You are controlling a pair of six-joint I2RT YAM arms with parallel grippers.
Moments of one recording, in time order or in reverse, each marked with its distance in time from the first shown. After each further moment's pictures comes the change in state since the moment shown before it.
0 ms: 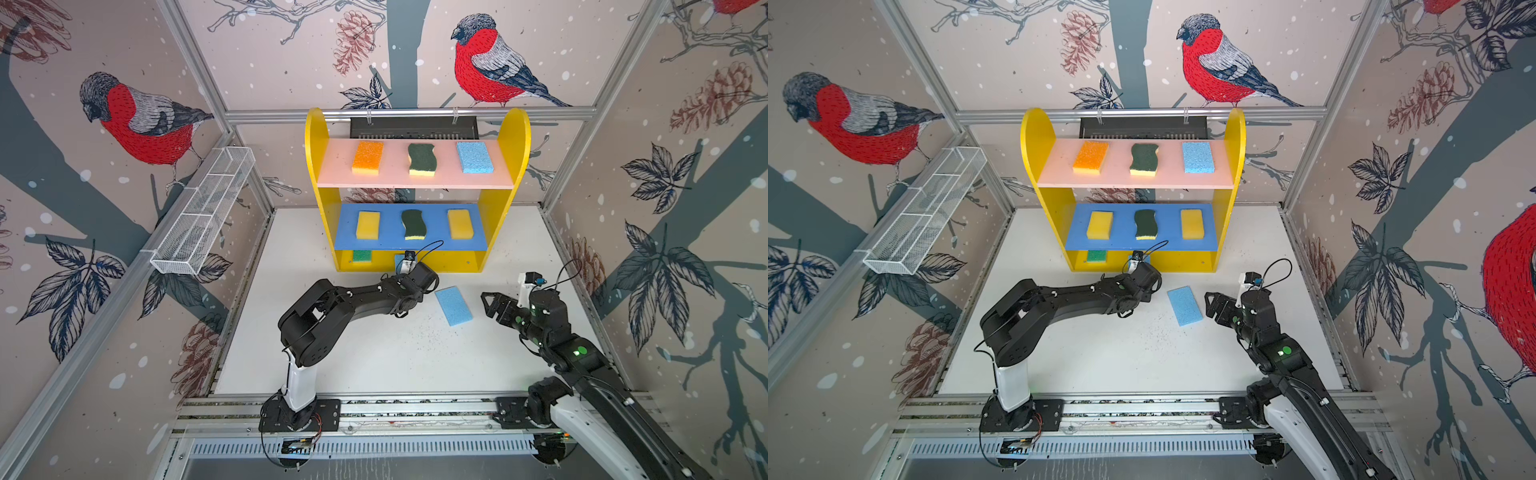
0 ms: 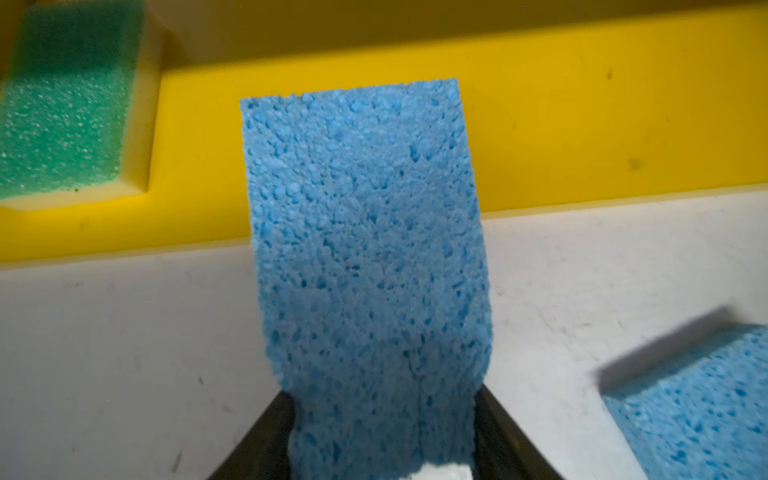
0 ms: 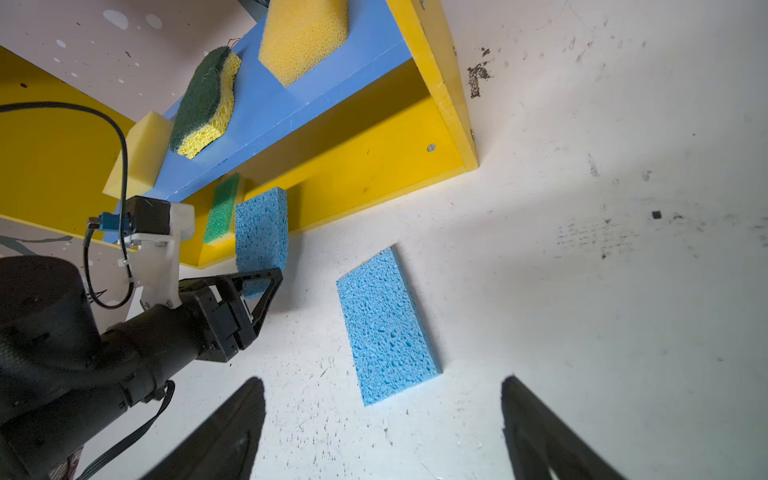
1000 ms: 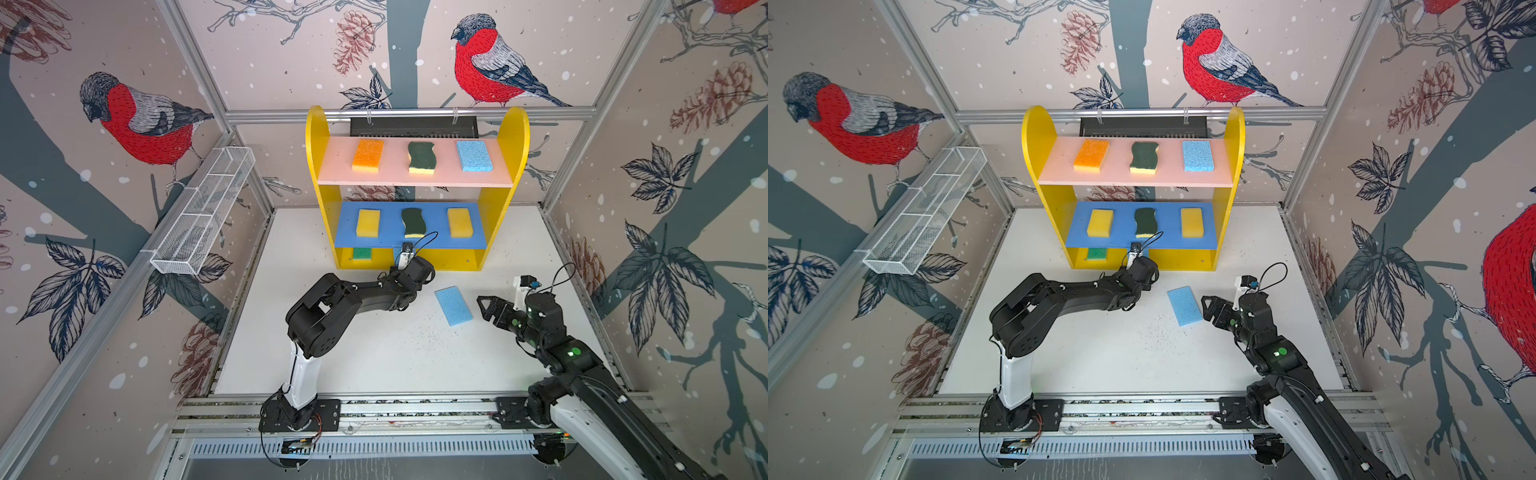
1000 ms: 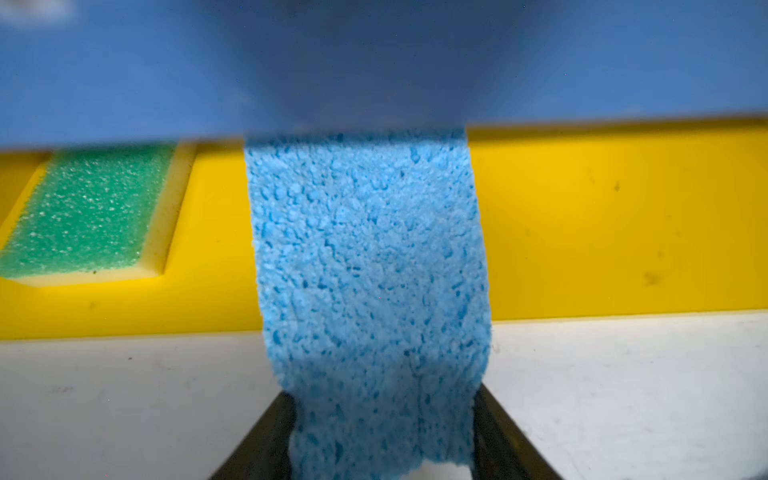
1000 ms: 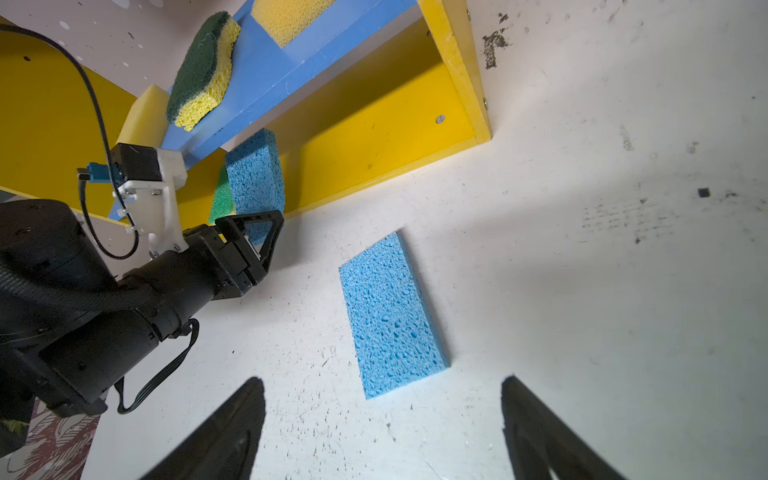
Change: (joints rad) left arm 0.036 0.051 -0.023 0.270 -0.074 0.079; right arm -0.002 0.001 -0.067 0.065 -0.048 0.008
